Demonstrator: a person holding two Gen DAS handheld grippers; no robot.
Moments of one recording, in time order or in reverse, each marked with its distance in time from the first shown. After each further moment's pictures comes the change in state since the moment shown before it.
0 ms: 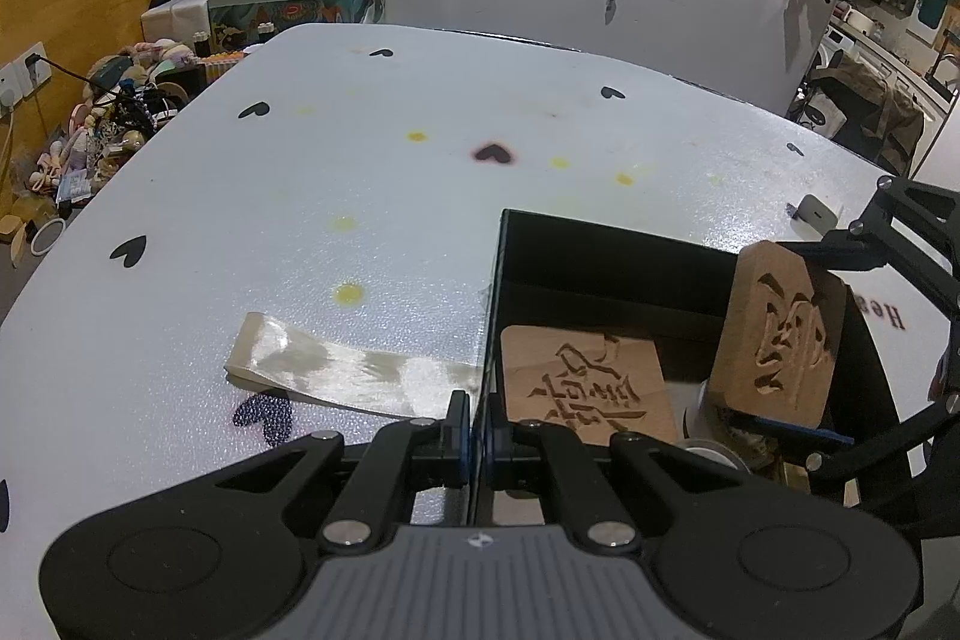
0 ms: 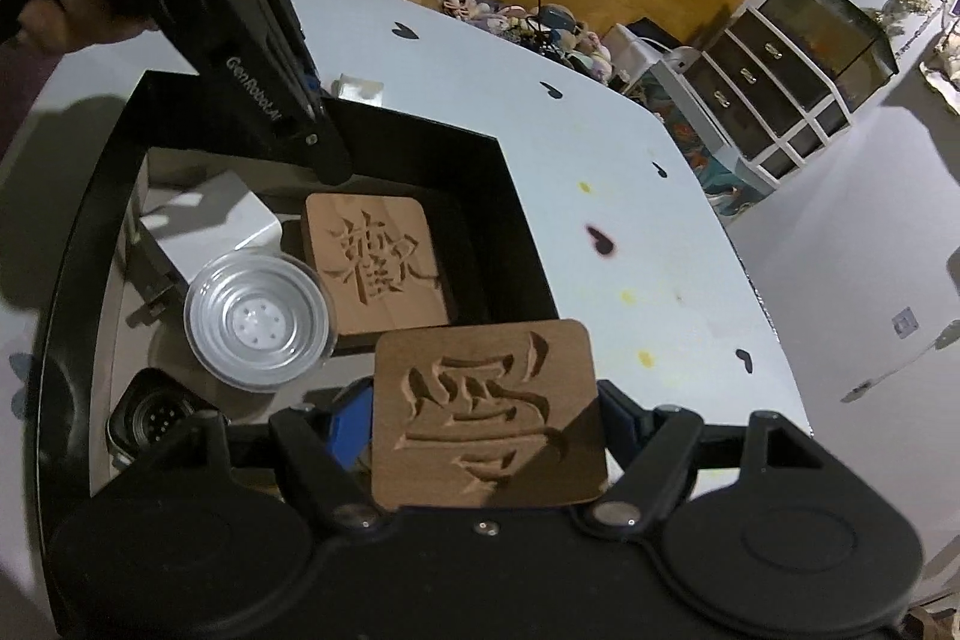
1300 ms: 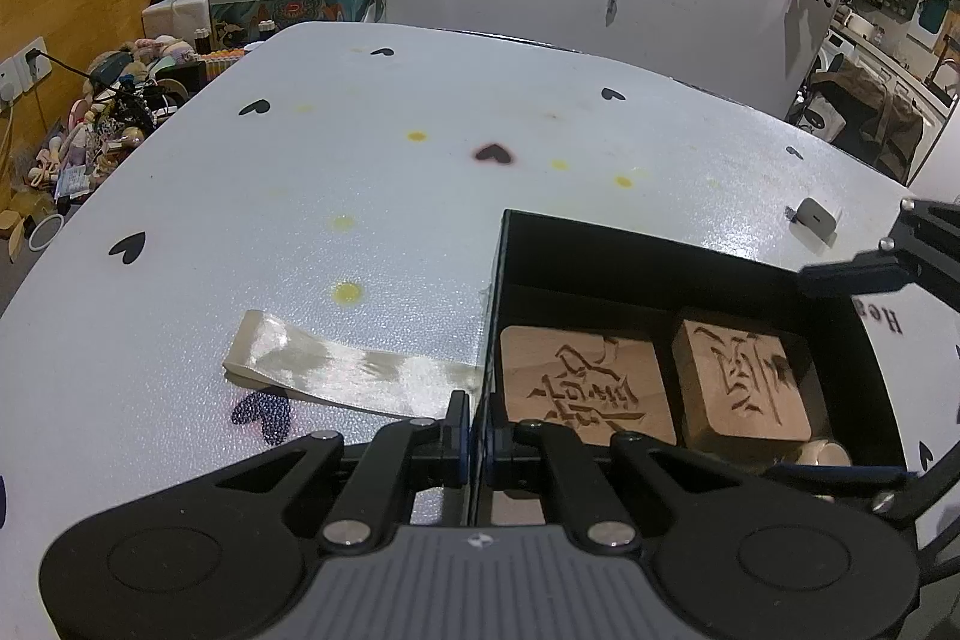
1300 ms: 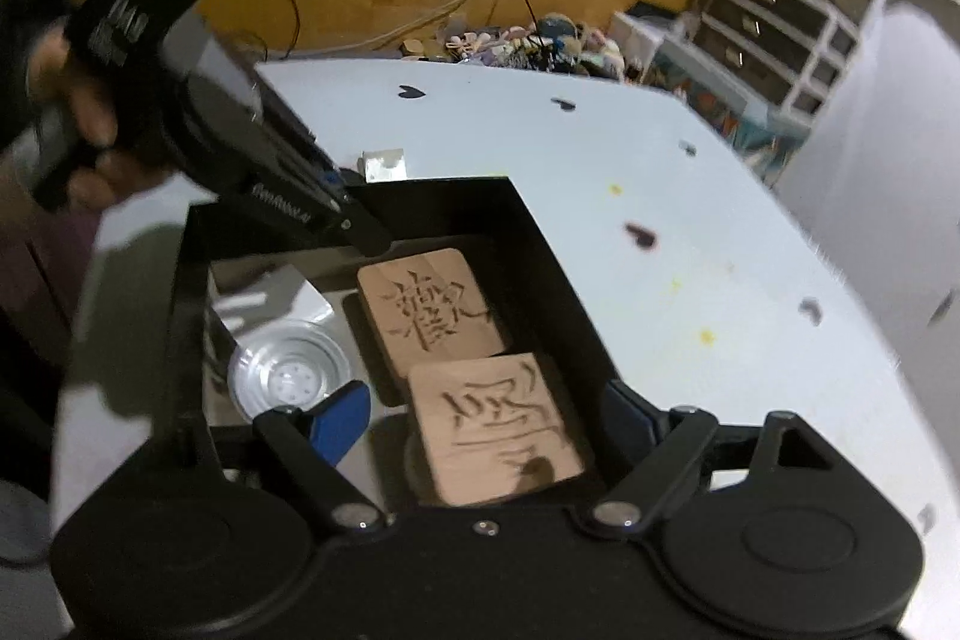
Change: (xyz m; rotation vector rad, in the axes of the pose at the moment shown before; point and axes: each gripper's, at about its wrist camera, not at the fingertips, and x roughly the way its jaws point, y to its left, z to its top) left arm 0.000 0.003 -0.001 -0.009 -0.002 -0.008; right arm -0.021 -0.031 -0.003 0.287 -0.048 0.222
